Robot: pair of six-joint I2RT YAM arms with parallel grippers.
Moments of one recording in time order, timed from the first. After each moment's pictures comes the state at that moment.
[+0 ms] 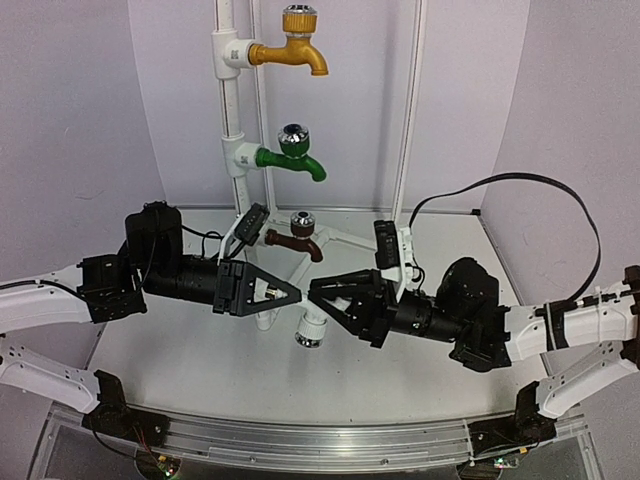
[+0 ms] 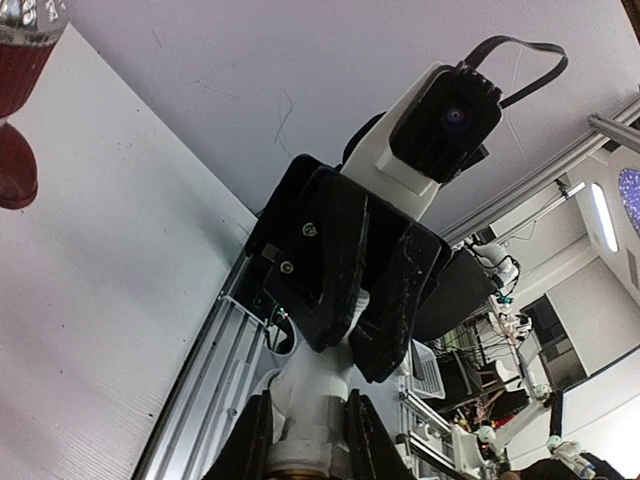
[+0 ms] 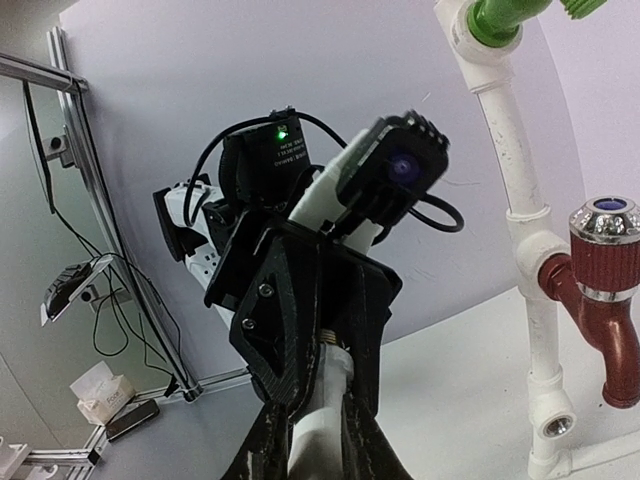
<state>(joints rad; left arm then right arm) -1.06 1.07 0.87 0.05 0.55 -0.75 1.19 1.32 0.69 0.86 -0.23 0.38</state>
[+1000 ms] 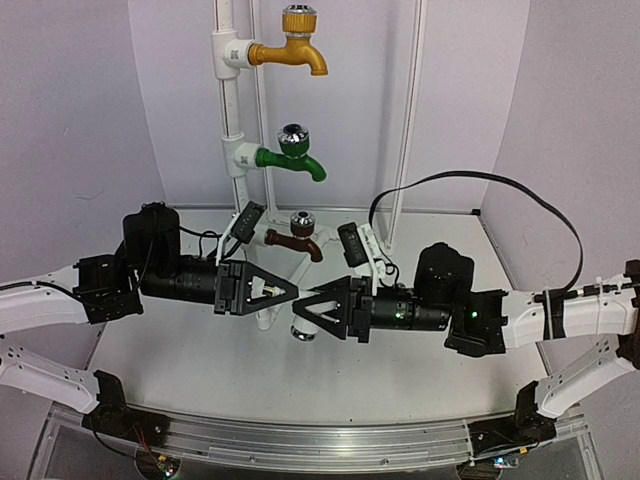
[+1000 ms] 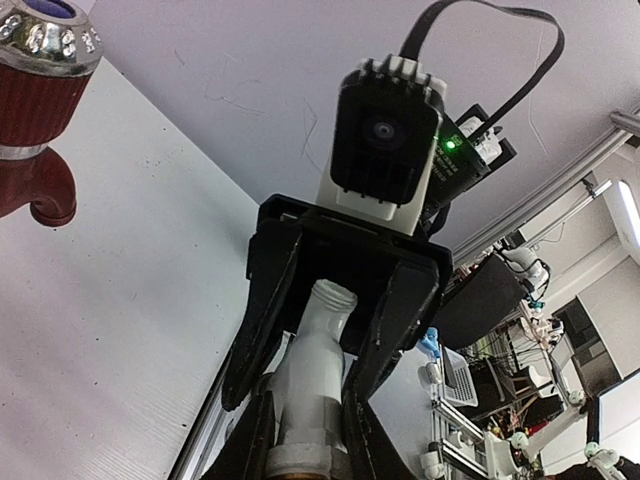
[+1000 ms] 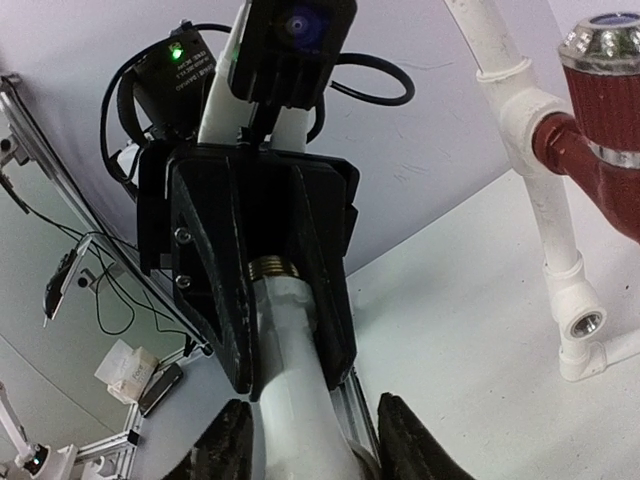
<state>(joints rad) -1.06 1.05 0.87 0.02 0.46 -0.68 1.18 1.35 0.83 0.50 -0.28 0.54</state>
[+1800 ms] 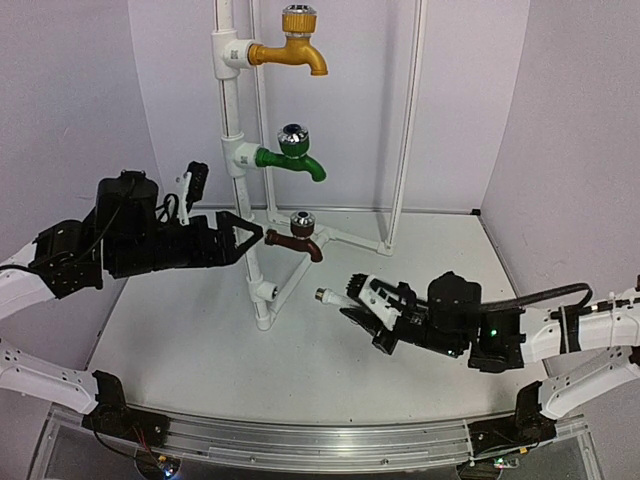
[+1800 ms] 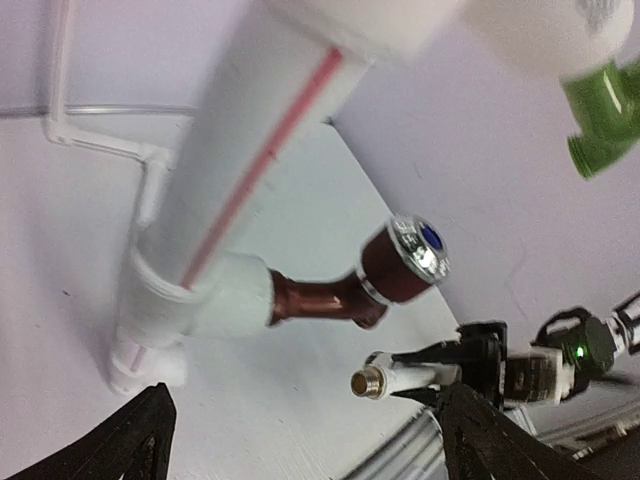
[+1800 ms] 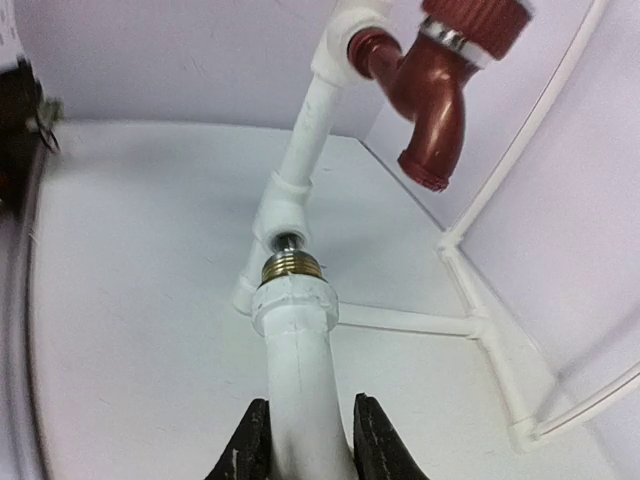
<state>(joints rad) -1.06 1.00 1.12 -0.47 -0.20 -0.68 1.18 1.22 0.64 0.33 0.22 -0.35</state>
